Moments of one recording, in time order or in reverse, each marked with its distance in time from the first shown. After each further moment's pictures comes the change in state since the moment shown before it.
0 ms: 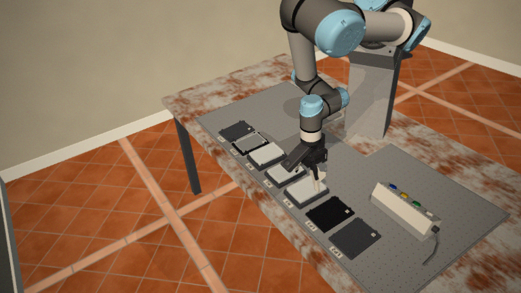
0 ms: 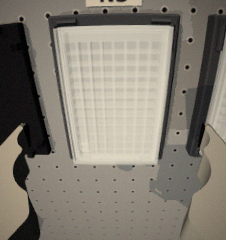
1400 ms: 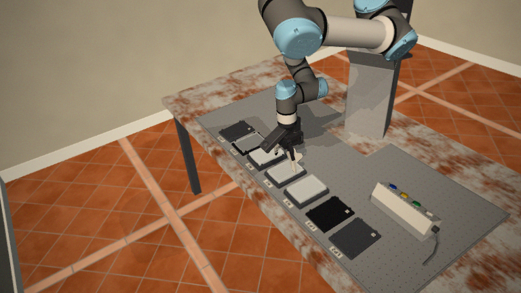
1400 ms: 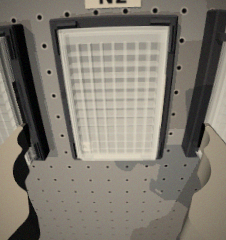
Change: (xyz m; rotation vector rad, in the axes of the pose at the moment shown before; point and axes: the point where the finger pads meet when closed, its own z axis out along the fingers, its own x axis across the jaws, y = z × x) arm 0.133 -0.004 0.000 0.000 -0.003 -0.001
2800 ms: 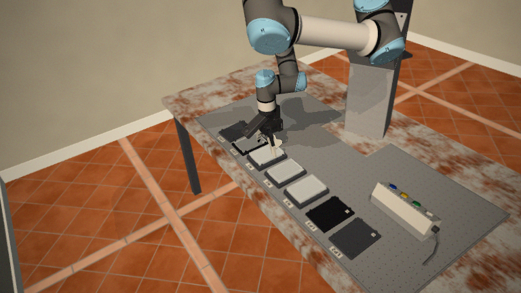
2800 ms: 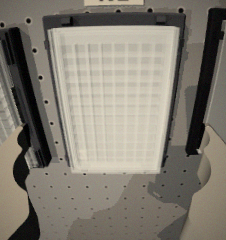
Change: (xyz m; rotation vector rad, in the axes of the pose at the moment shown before) arm 0.130 -0.004 0.010 0.000 0.003 0.014
